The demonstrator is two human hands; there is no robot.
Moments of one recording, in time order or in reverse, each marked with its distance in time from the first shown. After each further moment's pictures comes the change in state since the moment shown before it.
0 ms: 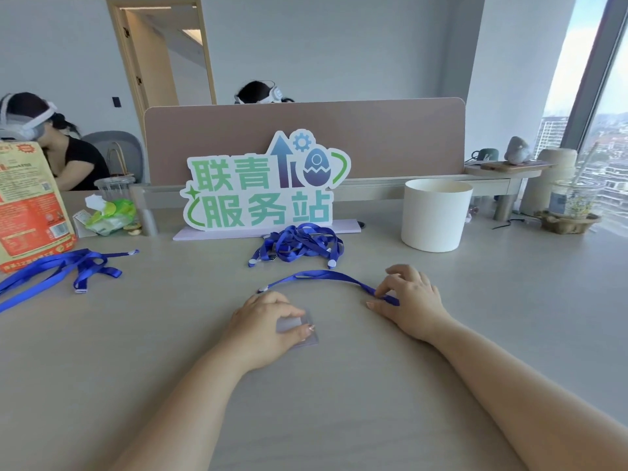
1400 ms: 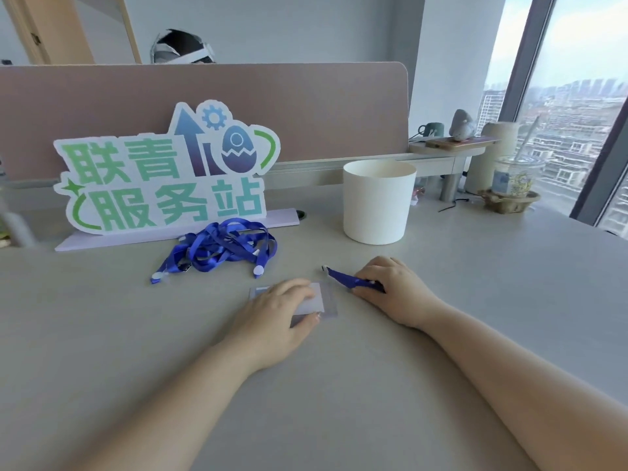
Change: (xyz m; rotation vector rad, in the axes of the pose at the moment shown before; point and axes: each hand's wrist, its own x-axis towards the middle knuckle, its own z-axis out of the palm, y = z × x) left_hand 0.094 0.083 0.062 0.005 -0.078 0.276; right_hand 0.041 0.097 -0.023 0.045 -0.043 -0.140
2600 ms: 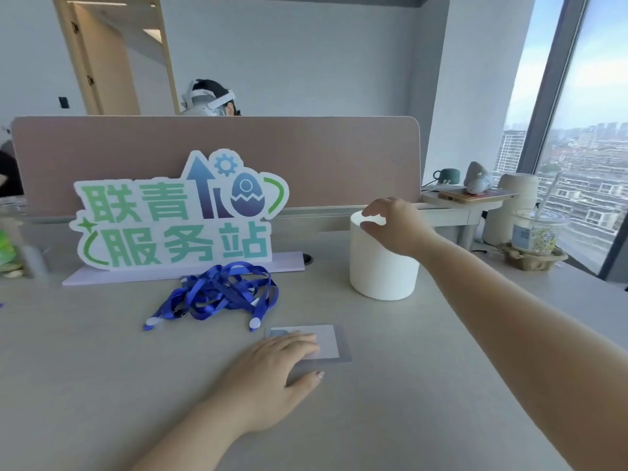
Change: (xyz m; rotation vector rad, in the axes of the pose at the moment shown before) left_hand 0.021 -0.004 0.003 0.022 0.001 0.046; right_hand 0.147 0.008 -0.100 -0.050 0.269 0.073
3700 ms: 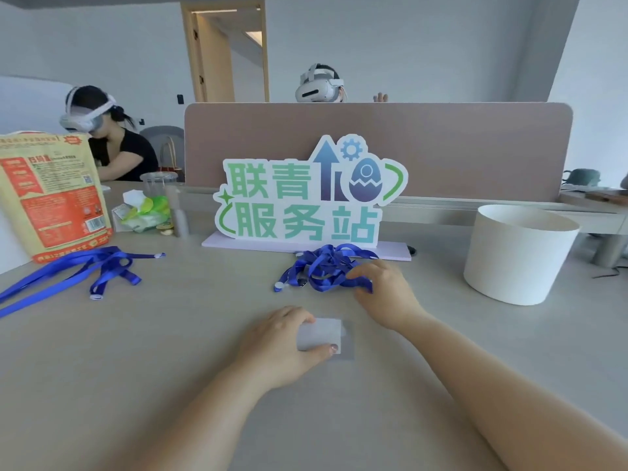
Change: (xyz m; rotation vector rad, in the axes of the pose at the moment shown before) left_hand -0.092 -0.086 -0.054 -0.059 0.141 -0.517; right_hand -0.081 -0.146 0.161 0.240 -0.212 -0.177
